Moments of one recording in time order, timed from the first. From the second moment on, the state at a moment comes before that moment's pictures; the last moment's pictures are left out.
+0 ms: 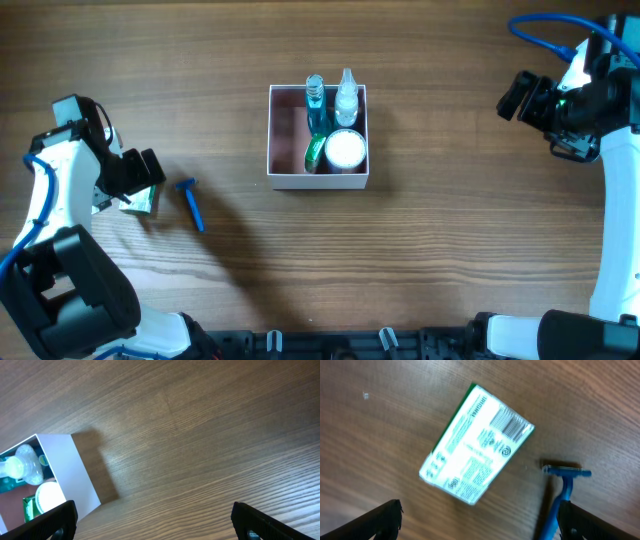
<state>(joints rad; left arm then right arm) 0.38 1.69 1.16 -0.92 -0.04 -0.09 -0.16 1.52 1.70 -1.34 -0.07 0.30</state>
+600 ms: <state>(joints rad) 0.38 1.80 1.14 -0.75 -0.08 0.21 -0.16 1.52 1.70 -1.34 -0.07 0.29</state>
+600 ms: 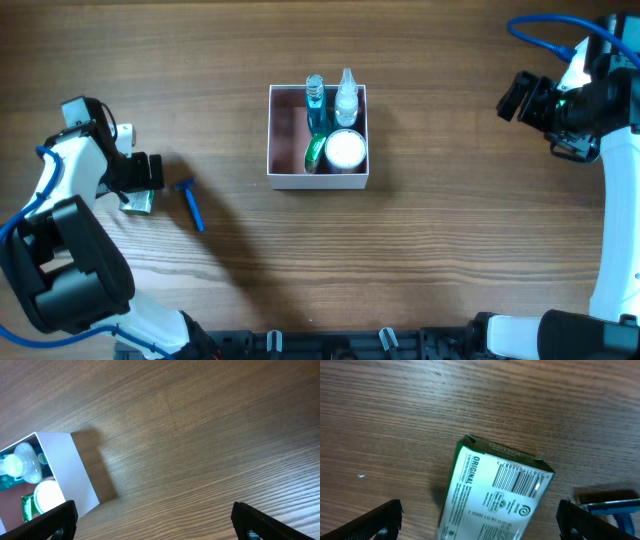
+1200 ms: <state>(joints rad) 0.38 1.89 1.14 -0.77 -0.01 0.22 -0.16 1.52 1.70 -1.34 -0.07 0.28</state>
